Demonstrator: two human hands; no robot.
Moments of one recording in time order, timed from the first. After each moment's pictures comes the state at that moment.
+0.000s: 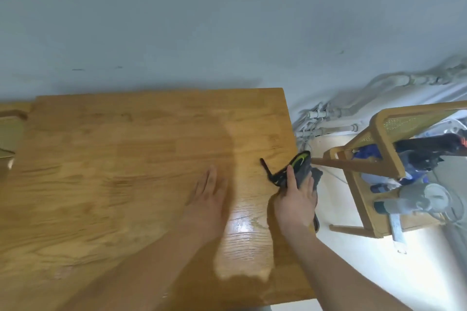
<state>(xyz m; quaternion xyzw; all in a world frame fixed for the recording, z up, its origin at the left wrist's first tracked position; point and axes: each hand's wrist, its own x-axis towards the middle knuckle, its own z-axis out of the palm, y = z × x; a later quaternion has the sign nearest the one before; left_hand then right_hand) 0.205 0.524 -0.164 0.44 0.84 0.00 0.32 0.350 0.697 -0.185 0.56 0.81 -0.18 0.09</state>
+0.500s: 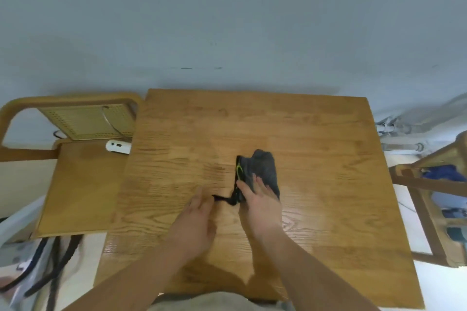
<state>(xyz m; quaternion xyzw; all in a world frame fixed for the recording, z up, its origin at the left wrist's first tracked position) 0.111 0.270 -0.155 0.29 0.88 0.08 0.37 0.193 0.447 -0.193 0.24 0.95 -0.20 0.07</state>
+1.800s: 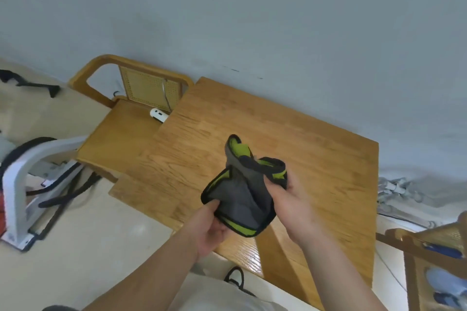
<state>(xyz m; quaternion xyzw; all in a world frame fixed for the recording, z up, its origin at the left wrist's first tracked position) 0.265 0.300 -0.086 -0.33 0.37 0.77 0.40 0.290 0.471 0.017 0.22 0.64 -0.73 0.06</state>
